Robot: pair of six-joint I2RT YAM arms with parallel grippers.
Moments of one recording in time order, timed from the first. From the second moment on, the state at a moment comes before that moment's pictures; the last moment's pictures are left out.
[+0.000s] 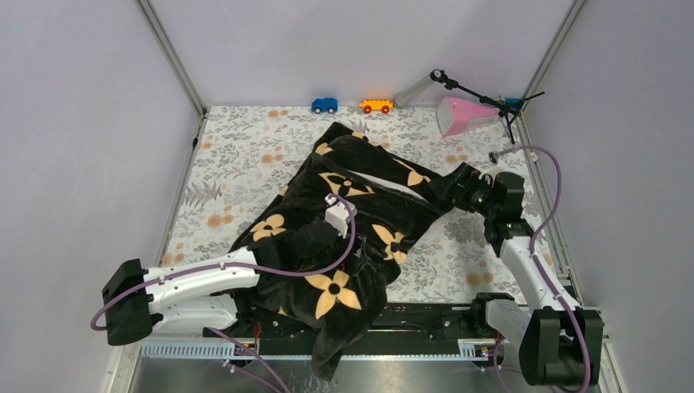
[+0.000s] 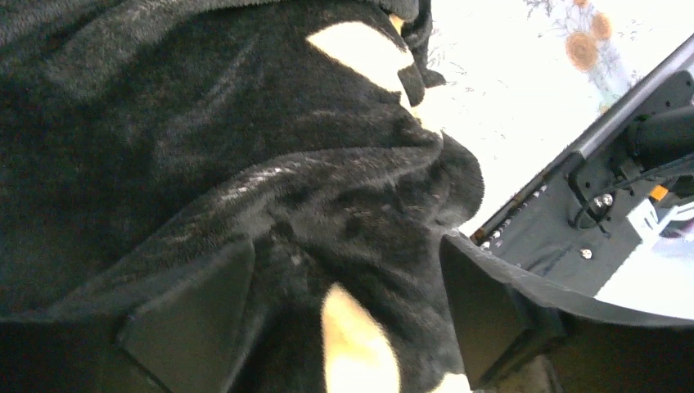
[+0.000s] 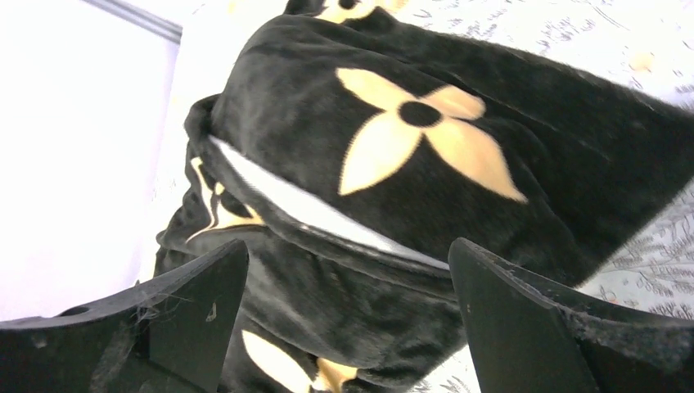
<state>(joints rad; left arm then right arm) -1.12 1.07 0.69 -0.24 -0.19 -0.51 -0.01 1.01 0.54 0.07 -0.44 0.62</state>
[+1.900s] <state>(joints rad) -0.67 0.95 0.61 -0.18 -0.36 -0.64 0.40 1.17 0.76 -0.38 -0.06 0.41</state>
